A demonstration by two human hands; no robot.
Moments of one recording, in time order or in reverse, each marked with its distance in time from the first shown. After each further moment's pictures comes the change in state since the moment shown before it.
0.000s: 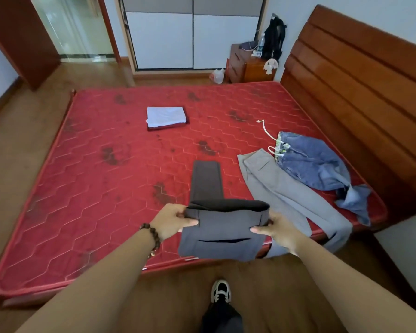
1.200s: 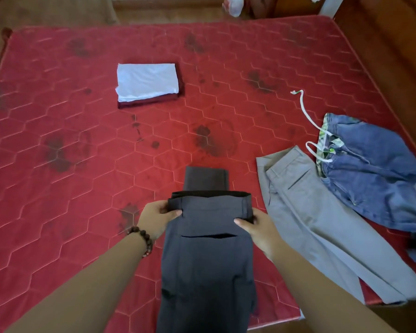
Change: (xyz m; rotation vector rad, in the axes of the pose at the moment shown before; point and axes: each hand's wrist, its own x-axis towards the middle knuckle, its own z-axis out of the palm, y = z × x) left_hand 0.377 -0.083 -0.041 -0.151 0.256 -0.291; right_hand 0.402 0.044 -0.010 0.034 0.066 0.143
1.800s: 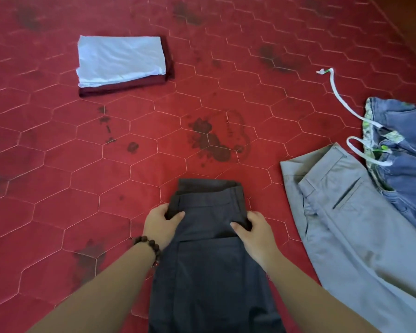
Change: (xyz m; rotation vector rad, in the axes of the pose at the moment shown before) left_hand 0.195 -0.088 0.057 0.183 0.103 0.042; right_hand 0.186 0.090 0.059 -0.332 0.157 -0.056
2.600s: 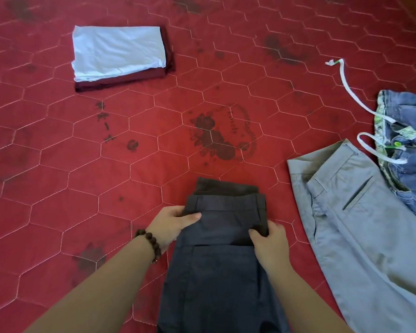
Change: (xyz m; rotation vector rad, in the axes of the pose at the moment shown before) left_hand 0.007 0.012 -0.002 -0.461 -0.447 -0.189; right_hand -0.010 0.008 0.001 0.204 0.190 0.221
